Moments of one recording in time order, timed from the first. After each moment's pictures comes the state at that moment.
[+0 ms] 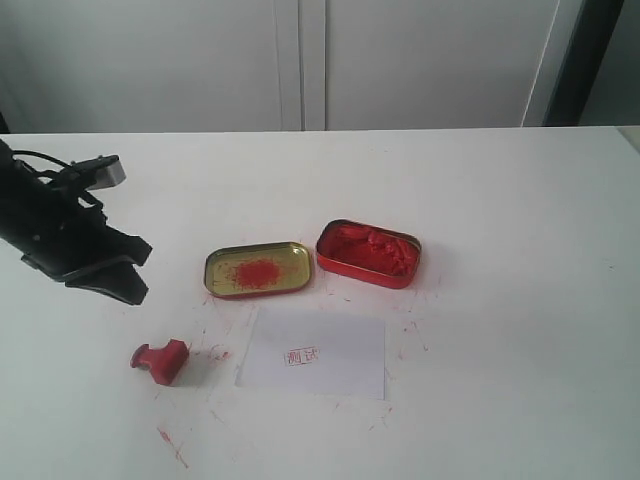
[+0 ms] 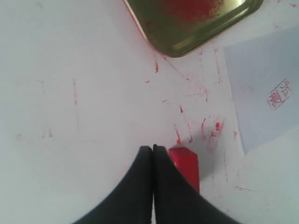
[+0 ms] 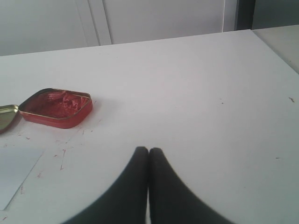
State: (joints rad) left arm -0.13 1.77 -1.08 -0.65 0.85 0.66; right arm 0.04 0.00 0.00 0.11 0.34 0.06
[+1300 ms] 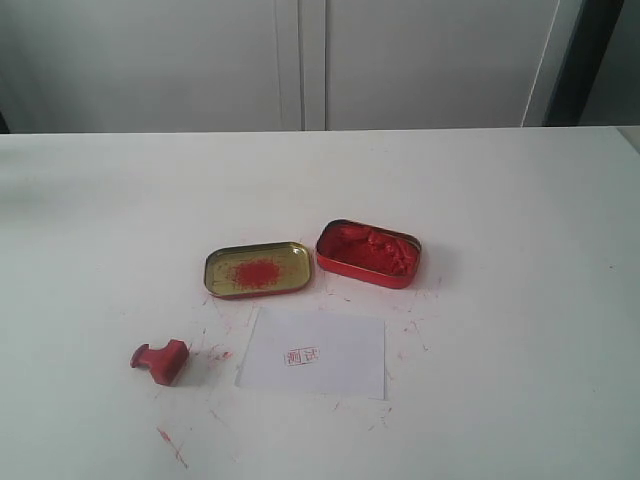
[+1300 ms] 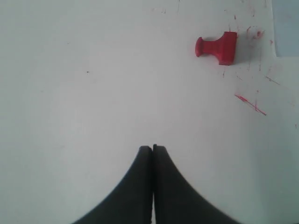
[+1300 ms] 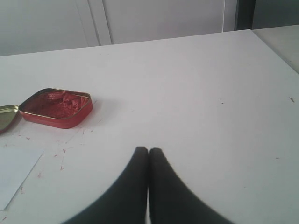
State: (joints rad) left arm -0.13 0.76 -0.80 -0.08 1.16 0.10; right arm 0.04 0.00 0.00 0.11 0.34 0.06
